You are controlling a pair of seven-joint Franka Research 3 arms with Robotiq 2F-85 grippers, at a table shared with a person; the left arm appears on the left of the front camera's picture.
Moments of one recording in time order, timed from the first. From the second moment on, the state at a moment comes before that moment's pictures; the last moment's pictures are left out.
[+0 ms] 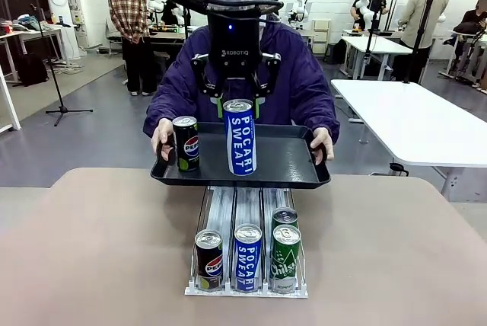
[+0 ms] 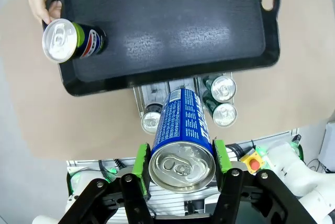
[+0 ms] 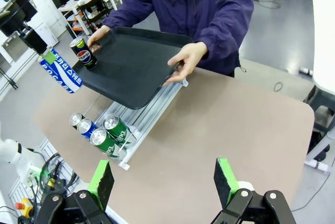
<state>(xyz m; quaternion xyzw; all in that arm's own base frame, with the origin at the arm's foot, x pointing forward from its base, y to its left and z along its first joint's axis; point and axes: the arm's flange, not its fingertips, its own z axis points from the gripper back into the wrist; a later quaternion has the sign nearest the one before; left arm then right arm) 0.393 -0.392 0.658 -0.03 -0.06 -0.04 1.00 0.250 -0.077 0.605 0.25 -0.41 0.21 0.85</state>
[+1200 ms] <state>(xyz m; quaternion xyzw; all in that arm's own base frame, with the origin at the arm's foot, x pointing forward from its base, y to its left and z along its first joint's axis) 0.519 -0.420 0.592 0.01 -0.02 -0.08 1.00 0.250 -0.077 0.605 0.25 -0.41 0.21 0.85</state>
